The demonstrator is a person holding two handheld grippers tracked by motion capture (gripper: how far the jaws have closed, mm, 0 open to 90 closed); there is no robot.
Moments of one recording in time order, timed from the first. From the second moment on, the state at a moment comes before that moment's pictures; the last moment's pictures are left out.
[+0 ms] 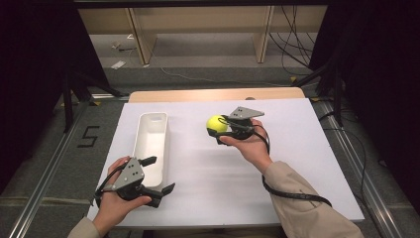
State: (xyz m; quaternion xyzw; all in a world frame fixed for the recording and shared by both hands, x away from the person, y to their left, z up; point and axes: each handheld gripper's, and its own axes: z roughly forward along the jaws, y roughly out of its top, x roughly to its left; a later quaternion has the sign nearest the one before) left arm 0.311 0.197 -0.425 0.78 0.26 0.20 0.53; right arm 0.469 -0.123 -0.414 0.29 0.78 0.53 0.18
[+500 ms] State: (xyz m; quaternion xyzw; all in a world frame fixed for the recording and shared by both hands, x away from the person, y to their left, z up) left arm 0.311 0.197 -0.425 0.78 0.26 0.20 0.53; right arm 0.470 -0.117 -0.413 0.28 0.78 0.53 0.17
